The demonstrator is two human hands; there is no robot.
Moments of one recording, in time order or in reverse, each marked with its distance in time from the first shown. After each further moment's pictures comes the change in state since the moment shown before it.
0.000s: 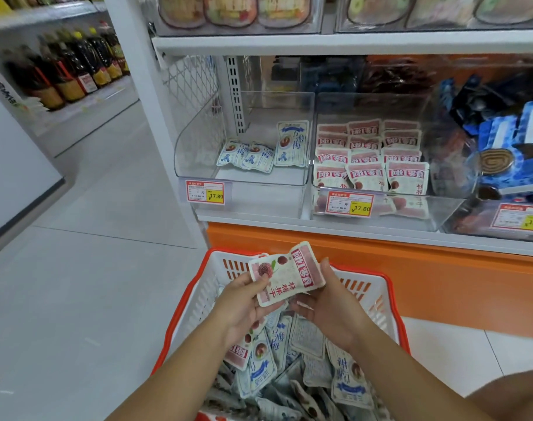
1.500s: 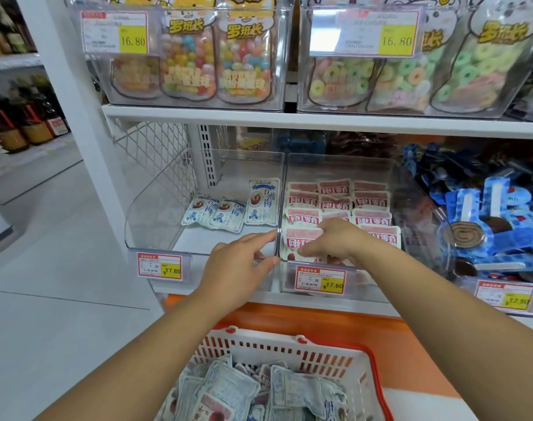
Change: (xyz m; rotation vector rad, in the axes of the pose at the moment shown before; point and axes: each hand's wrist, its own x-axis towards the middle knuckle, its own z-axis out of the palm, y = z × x) left_hand 0.038 0.135 0.102 1.452 0.087 0.898; right_hand 0.064 -0.228 0.033 -1.302 0.335 -0.103
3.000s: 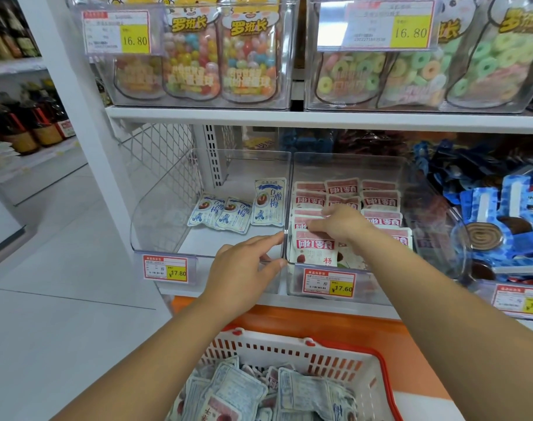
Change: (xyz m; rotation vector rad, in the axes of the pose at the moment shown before) left_hand 0.003 -0.007 0.006 0.032 0.021 0.034; right_hand 0.005 -0.022 -0.011 -0.025 0.107 -0.008
